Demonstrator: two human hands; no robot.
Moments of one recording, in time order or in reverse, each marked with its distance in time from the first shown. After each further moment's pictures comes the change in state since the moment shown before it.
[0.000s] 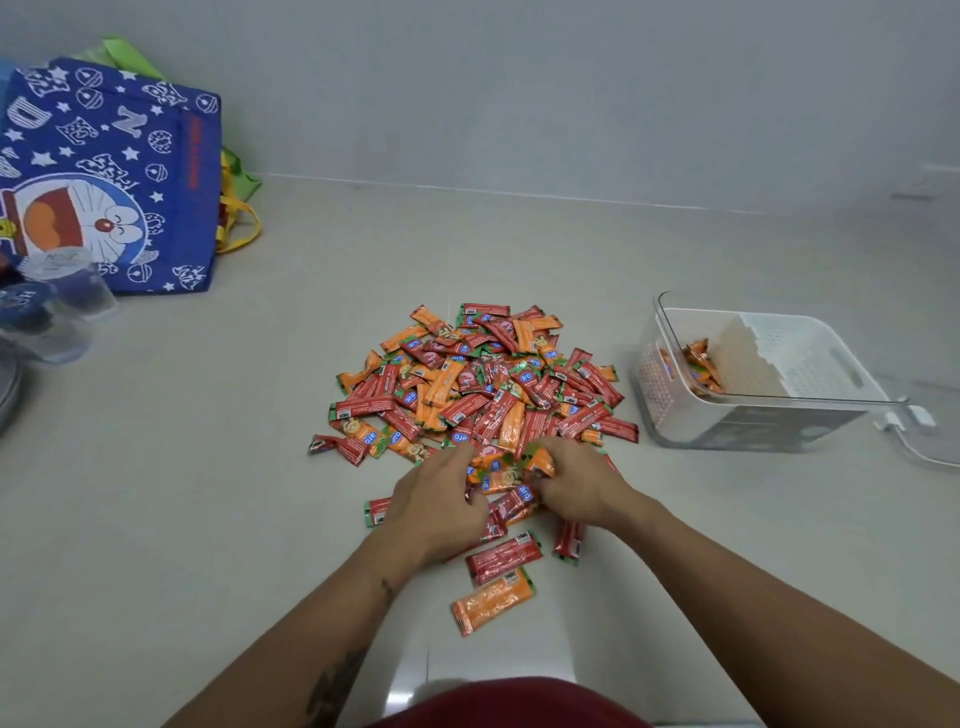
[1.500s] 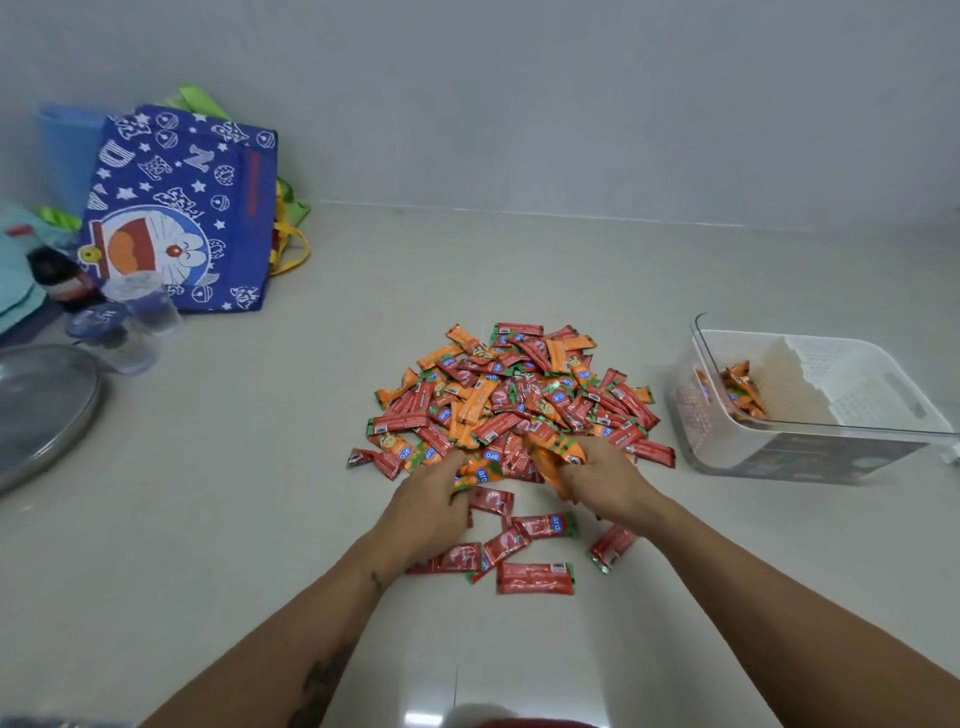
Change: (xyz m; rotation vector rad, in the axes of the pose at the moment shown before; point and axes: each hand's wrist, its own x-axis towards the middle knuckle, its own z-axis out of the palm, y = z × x) left_hand 0.003 -0.043 -0.016 -0.164 0.017 -0.061; right_hand 0.018 -0.008 -0.008 0.301 0.027 0.072
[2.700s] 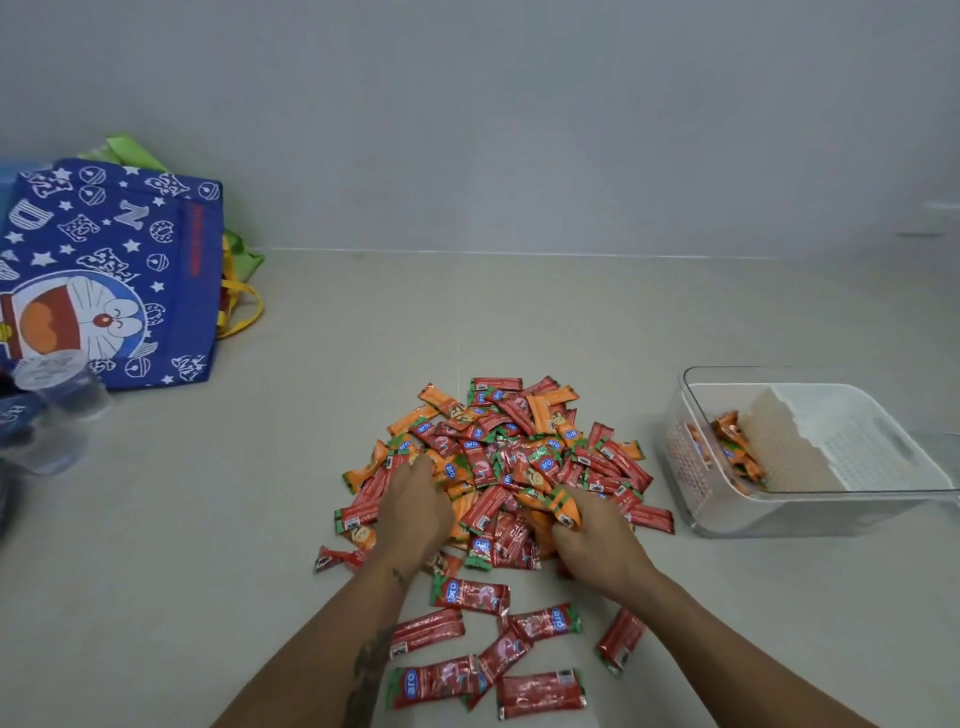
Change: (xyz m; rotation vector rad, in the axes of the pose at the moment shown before) left_hand 0.113 -0.002 -0.008 0.061 0.187 -0.236; right_hand 0.024 -0.008 -0.001 -0.018 0.211 -0.141
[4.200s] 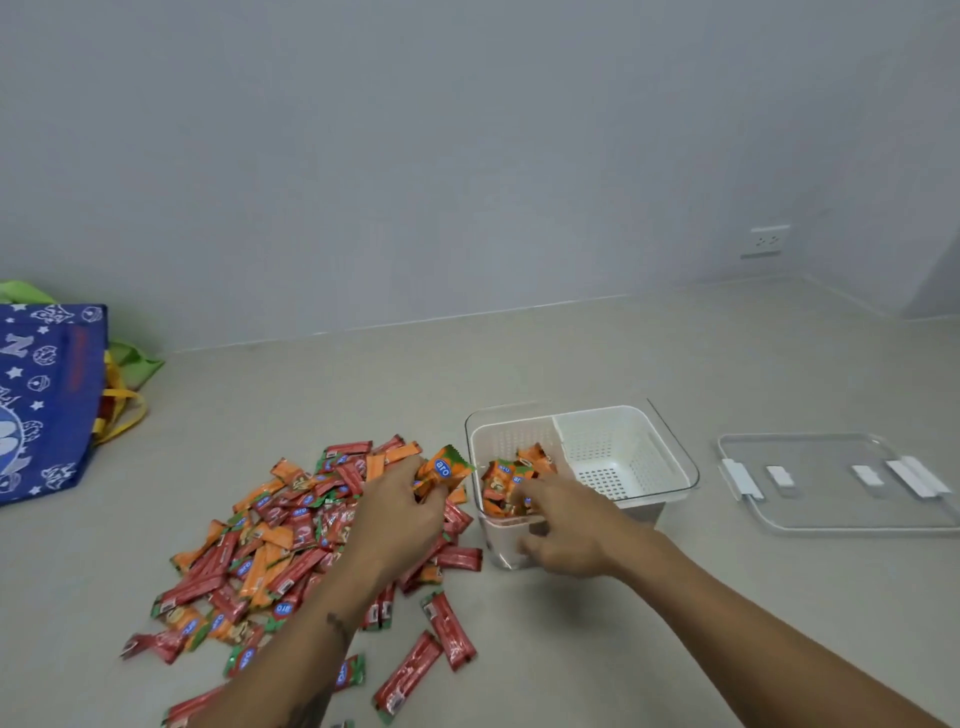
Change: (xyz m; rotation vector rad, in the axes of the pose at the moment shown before) left_hand -0.087 0.251 0.043 -0.178 0.059 0.334; right_hand -0.039 0.096 -0.235 -0.494 -0.109 -0.149
